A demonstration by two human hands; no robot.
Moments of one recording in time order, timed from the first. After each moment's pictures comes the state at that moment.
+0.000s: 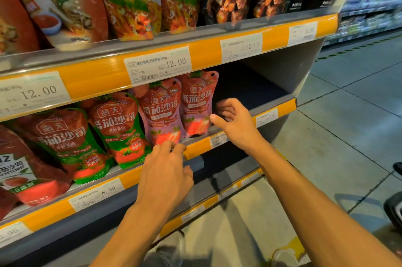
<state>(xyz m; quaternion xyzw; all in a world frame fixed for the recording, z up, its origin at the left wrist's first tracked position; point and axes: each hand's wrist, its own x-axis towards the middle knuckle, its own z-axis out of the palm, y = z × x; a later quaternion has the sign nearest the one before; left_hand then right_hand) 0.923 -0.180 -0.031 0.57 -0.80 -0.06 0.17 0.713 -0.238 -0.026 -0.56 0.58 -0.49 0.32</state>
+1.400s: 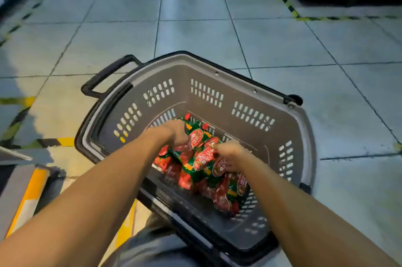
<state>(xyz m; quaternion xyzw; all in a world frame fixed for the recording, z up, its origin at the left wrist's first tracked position) 0.364 0.082 -0.163 0.04 -0.95 -0.11 -0.29 0.383 0.264 -0.197 0.23 0.79 -0.45 0.35</state>
